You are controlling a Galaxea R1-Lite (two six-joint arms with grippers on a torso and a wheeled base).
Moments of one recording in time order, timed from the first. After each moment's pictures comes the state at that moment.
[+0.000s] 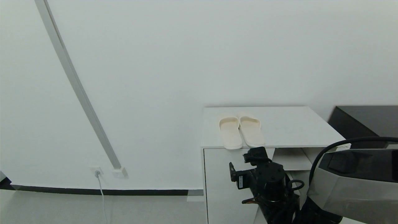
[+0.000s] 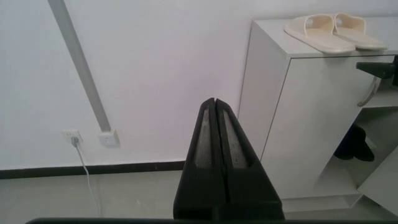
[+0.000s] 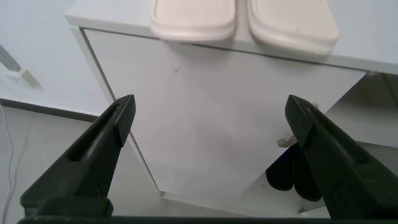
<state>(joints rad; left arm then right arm) 0.00 0.00 0.00 0.00 -0.02 0.01 0.81 2.23 -0.65 -1.37 -0.63 0.12</state>
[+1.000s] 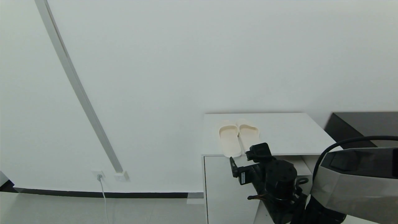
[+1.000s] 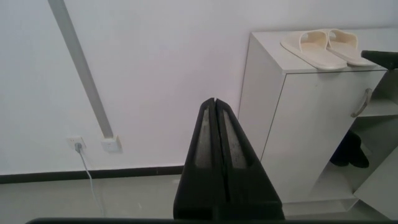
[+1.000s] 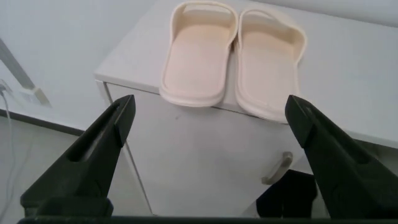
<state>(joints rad) 0.00 0.00 0.00 0.00 -0.02 0.01 0.77 2.22 -0.62 -1.53 -0.56 -0.01</state>
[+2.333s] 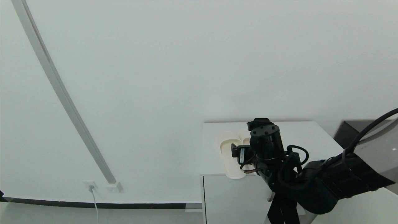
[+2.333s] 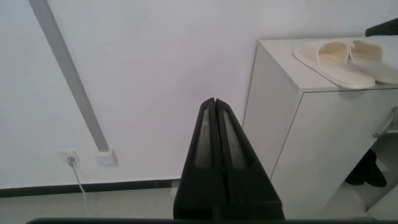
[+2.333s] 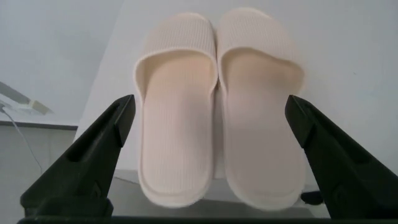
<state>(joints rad) 0.00 0.00 0.00 0.00 -0.02 0.01 0.76 2.01 -0.95 -0.68 -0.60 0.32</state>
